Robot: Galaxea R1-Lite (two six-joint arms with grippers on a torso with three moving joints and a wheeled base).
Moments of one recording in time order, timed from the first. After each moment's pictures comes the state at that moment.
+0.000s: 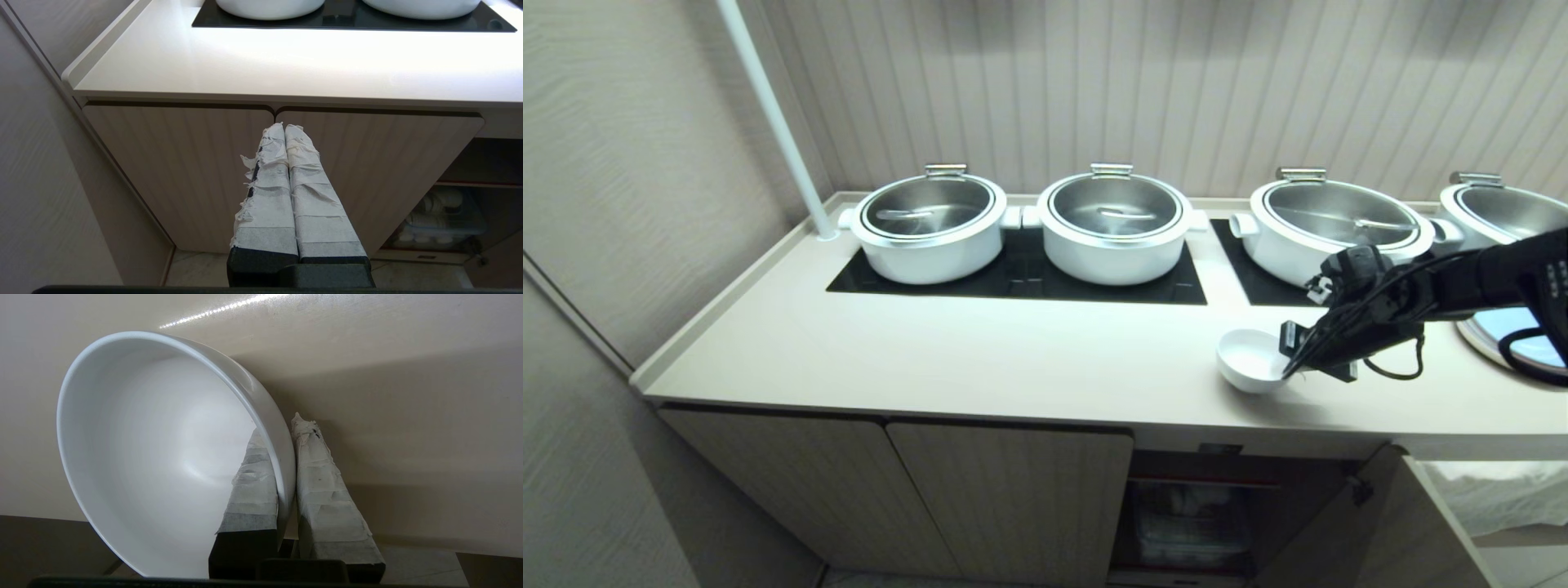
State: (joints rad) left arm 0.00 0.00 0.00 0.00 0.00 0.00; right arm -0.04 2.30 -1.65 0.31 0.23 0.33
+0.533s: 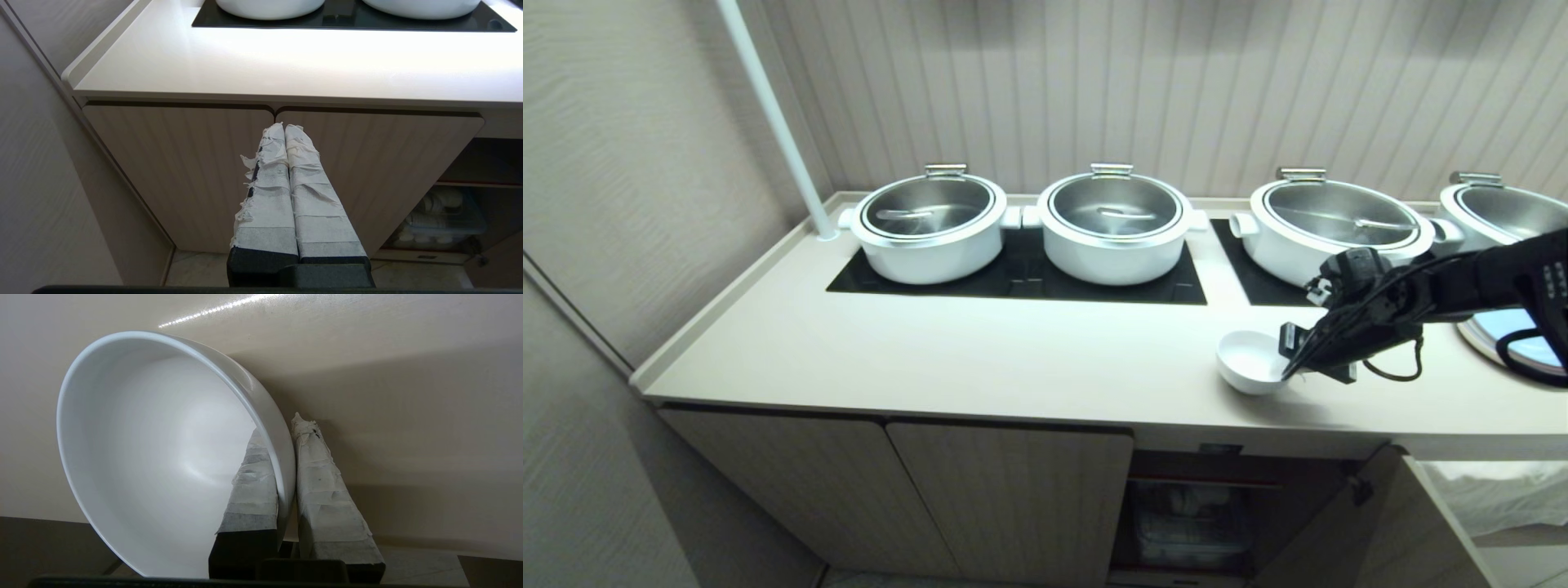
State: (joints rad) left arm 0.00 0.00 0.00 0.00 0.00 0.00; right arm -0.04 2.30 -1.65 0.31 0.23 0.33
